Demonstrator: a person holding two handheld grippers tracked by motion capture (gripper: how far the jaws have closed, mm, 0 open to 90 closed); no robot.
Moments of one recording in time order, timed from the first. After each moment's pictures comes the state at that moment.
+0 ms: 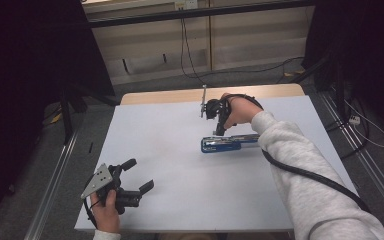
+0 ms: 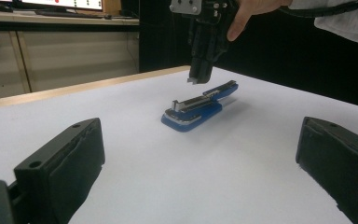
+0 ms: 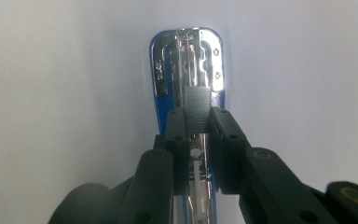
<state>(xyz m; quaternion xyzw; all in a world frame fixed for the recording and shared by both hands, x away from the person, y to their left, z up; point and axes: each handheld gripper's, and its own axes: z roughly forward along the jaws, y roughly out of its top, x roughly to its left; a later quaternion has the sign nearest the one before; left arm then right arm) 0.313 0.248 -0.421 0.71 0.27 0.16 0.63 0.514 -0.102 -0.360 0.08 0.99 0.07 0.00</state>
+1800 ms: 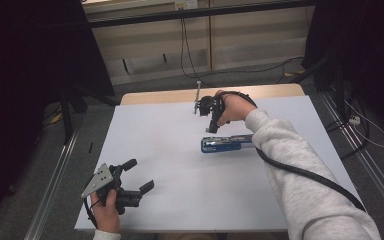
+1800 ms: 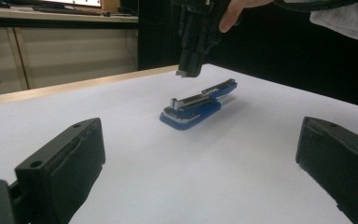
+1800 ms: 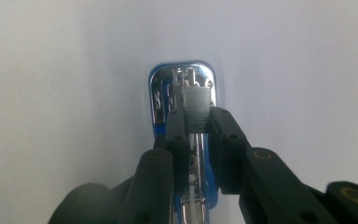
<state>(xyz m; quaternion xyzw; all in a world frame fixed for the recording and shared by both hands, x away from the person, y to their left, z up) 0.314 0.247 -0.422 0.71 0.27 0.15 0.63 0.520 -0.086 -0.351 0.08 0.99 0.10 0.01</state>
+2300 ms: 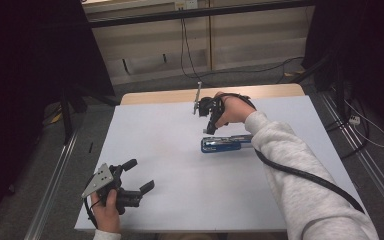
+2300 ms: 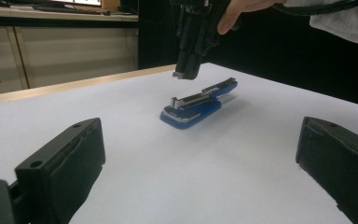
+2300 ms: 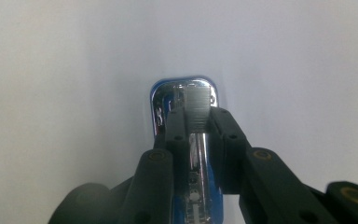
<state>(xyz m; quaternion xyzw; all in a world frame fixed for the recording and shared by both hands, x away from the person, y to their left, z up) 0.314 0.248 -0.422 0.72 0.26 0.16 0.63 0.519 -0.085 -0.357 0.09 0.99 0.12 0.00</state>
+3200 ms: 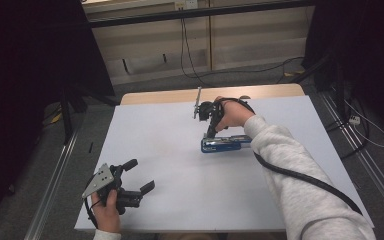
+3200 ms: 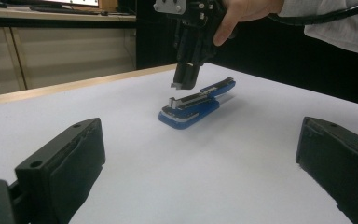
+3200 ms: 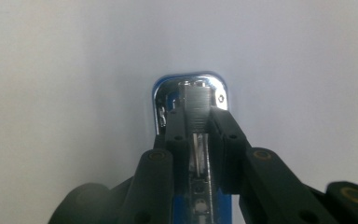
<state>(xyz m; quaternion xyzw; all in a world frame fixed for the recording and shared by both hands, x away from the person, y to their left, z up) 0.314 0.246 -0.422 0.72 0.26 0.15 0.63 0.517 -0.084 -0.374 0.09 0.99 0.11 -0.01</state>
